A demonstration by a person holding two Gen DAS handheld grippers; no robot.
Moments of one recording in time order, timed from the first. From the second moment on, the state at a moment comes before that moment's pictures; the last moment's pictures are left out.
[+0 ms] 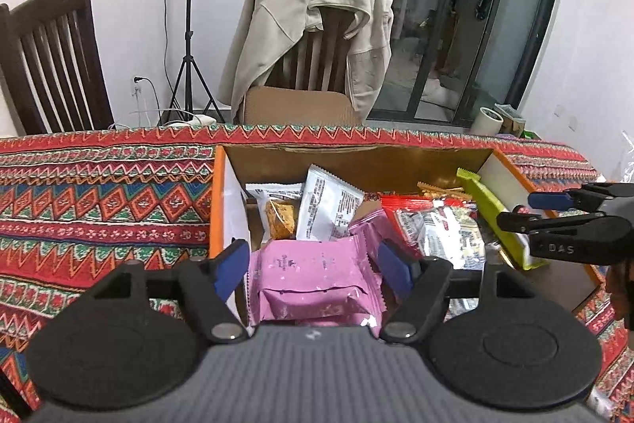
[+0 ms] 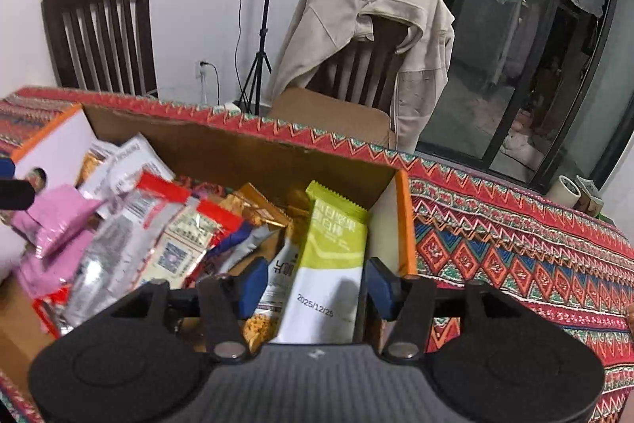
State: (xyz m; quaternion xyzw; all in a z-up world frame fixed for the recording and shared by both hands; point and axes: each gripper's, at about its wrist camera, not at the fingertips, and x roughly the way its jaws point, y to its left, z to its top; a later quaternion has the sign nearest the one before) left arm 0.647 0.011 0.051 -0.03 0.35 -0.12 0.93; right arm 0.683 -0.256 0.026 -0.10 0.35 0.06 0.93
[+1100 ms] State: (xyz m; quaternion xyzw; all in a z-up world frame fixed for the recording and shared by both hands) left arm 0.245 0.038 0.086 -0.06 0.21 -0.14 0.97; right arm 0.265 -0.301 0.119 -0.06 0.19 0.15 0.97
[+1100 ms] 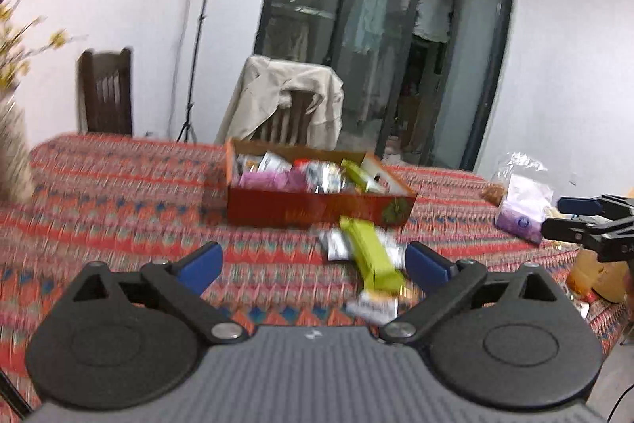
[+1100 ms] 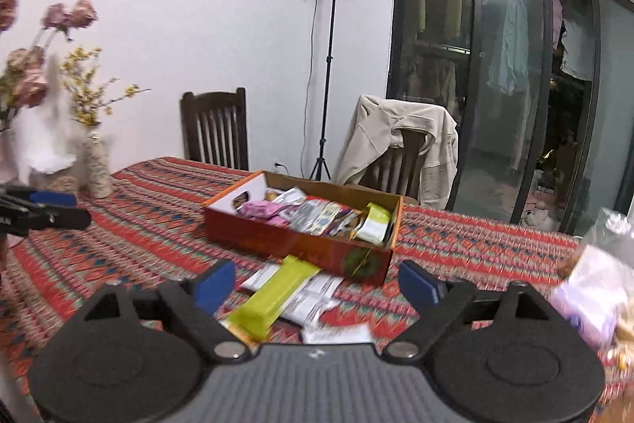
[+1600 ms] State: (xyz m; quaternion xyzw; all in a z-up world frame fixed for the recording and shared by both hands) left arm 0.171 0.031 0.031 -0.04 0.26 -0.10 0.96; right arm 0.173 -0.303 0.032 -0.01 0.23 0.11 0.97
